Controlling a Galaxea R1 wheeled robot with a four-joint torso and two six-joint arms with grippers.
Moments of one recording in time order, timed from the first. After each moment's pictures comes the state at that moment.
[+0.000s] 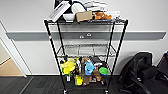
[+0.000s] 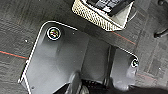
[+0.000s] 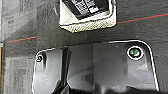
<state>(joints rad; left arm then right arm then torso) 1.38 2.74 -2.28 -0.23 -0.03 -0.17 -1.36 2.83 -2.40 -0.17 0.05 0.21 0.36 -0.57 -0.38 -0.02</state>
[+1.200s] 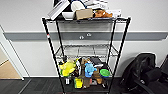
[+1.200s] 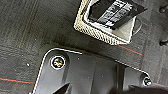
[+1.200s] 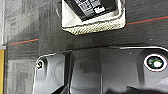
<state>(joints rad) 1.35 2.69 -2.27 -0.20 -0.04 -0.15 -1.39 2.86 -2.38 -0.17 0.06 0.21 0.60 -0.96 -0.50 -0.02</state>
